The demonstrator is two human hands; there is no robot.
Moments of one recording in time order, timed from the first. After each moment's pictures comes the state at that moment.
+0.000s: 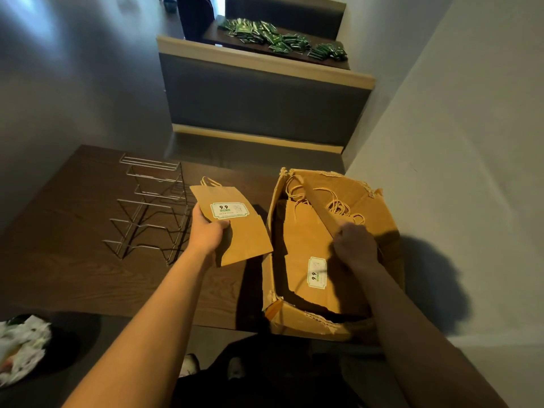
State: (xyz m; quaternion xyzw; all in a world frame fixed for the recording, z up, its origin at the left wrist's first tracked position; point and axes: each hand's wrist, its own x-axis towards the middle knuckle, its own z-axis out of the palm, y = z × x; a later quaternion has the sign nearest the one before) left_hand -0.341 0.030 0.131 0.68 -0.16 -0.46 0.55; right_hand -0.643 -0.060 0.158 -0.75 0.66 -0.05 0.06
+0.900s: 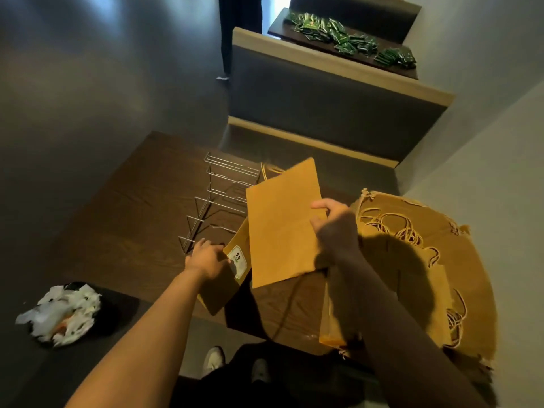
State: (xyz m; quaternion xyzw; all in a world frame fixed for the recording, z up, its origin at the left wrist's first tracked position) left_hand -0.154 0.108 0.030 0.82 -0.43 -0.37 0.08; right_hand -0.393 -0.035 0.182 -0.80 0.53 -0.20 0.22
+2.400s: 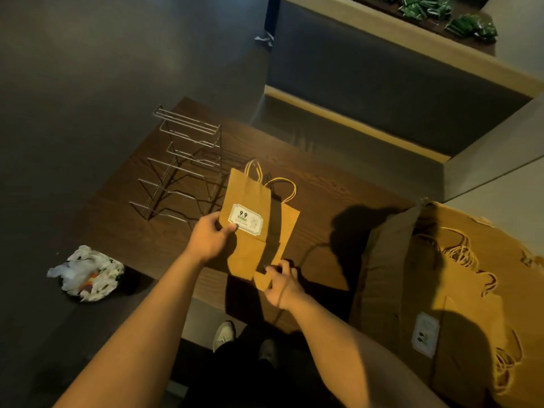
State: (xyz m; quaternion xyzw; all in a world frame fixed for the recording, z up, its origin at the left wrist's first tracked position) left_hand -0.099 0.112 0.034 0.79 -0.25 -0.37 0.42; right_hand -0.310 0.029 -0.048 -0.77 0.45 0.31 0.34
